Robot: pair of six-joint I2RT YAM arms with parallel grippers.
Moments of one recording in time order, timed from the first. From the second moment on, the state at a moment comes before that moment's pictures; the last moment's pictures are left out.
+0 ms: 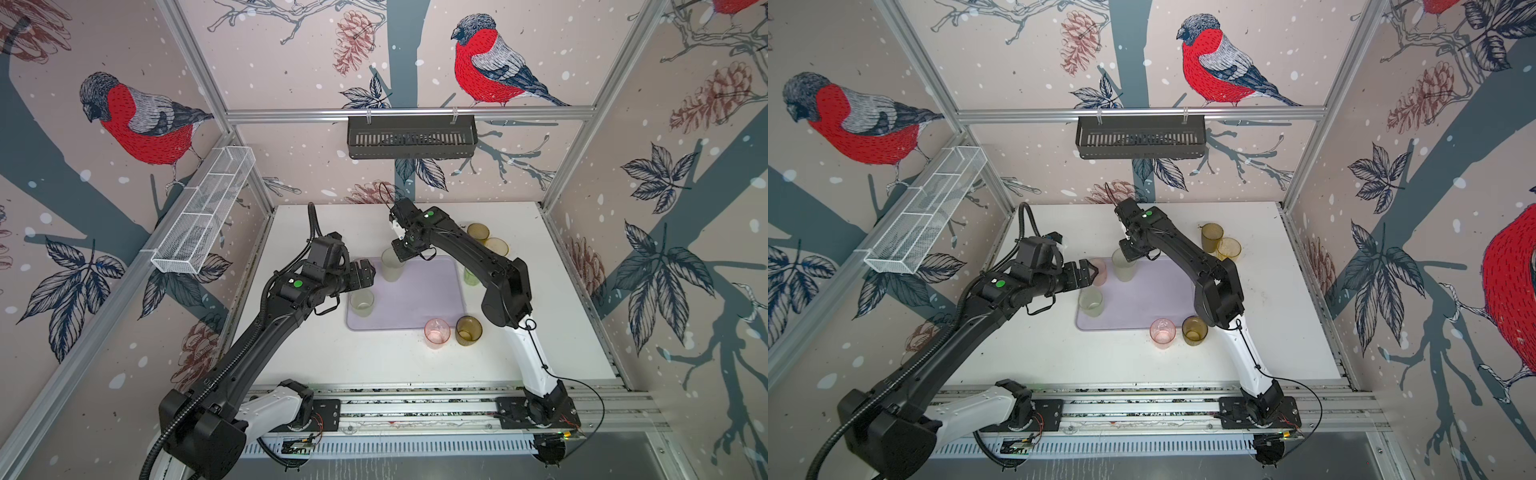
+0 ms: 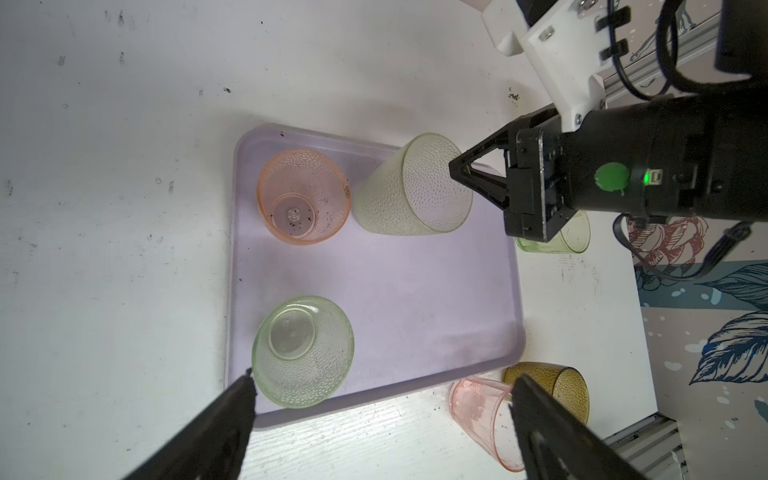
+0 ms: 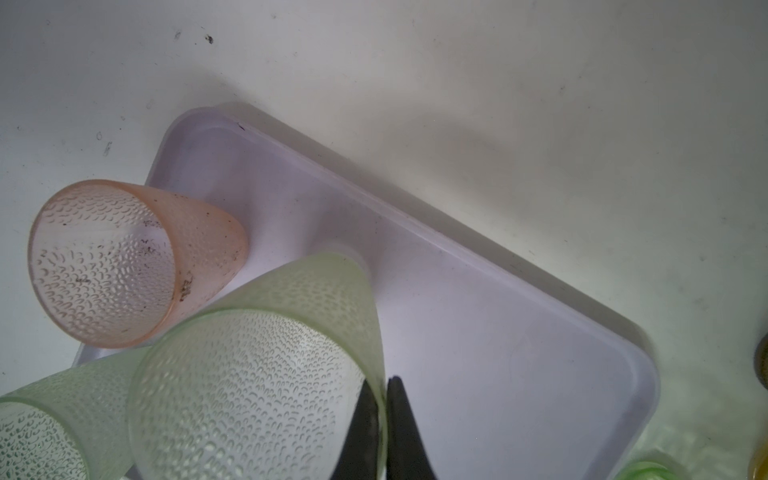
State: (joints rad) left arm -0.42 1.13 1.05 -0.71 0.12 -0.58; right arm 0.71 2.32 2.28 -1.11 -0.02 0.17
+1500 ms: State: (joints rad) left arm -0.40 1.11 1.02 -0.70 0.11 -0.58; right arm 0.73 2.33 2.27 -1.10 -0.02 0.19
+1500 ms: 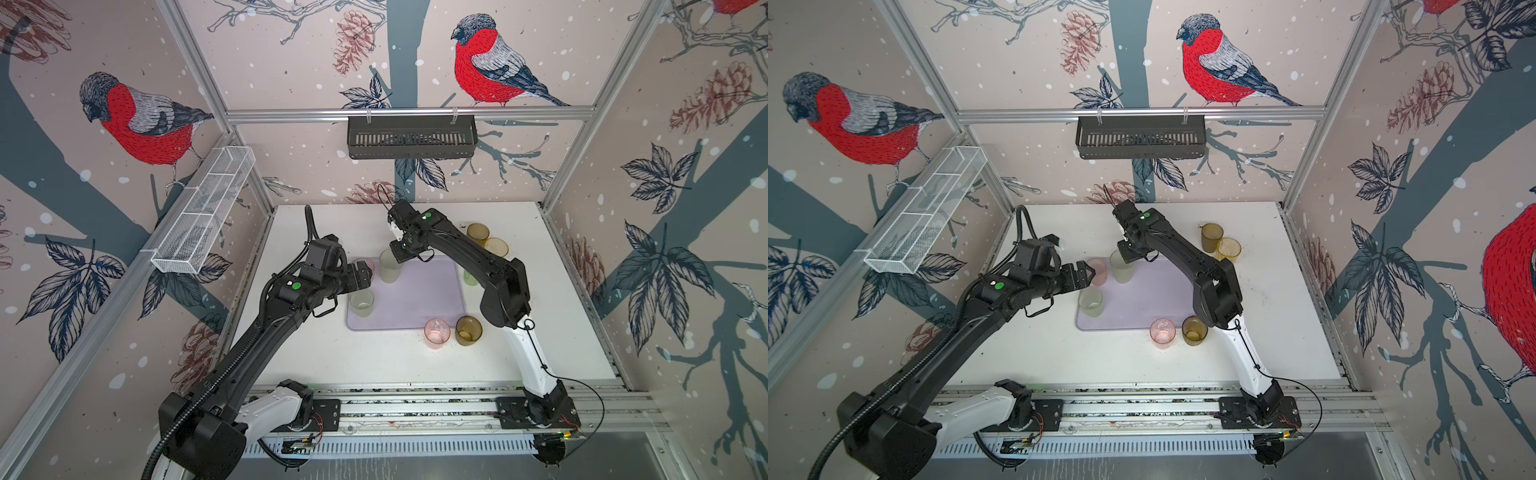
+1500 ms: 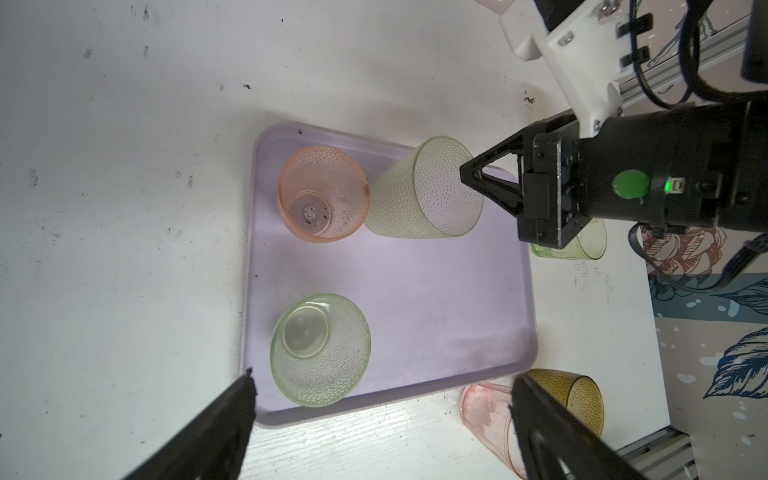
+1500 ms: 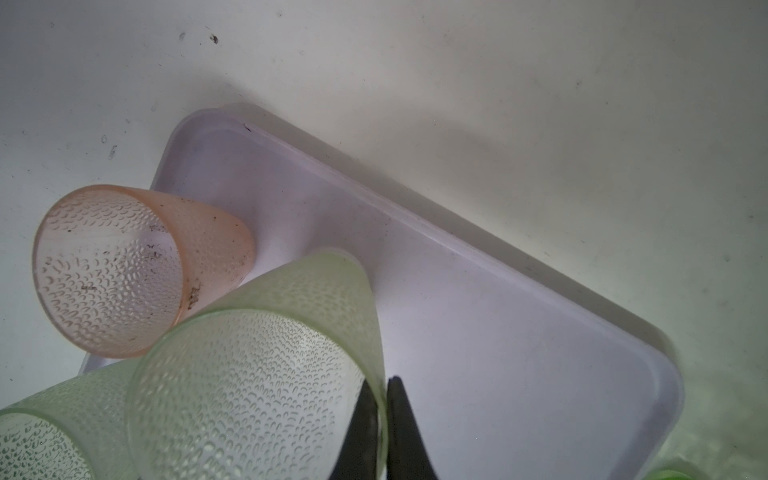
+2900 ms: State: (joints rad) left arm -0.39 1.11 1.02 -0.70 0.13 -0.58; right arm 0.74 2.33 2.29 -1.10 -0.01 0.19
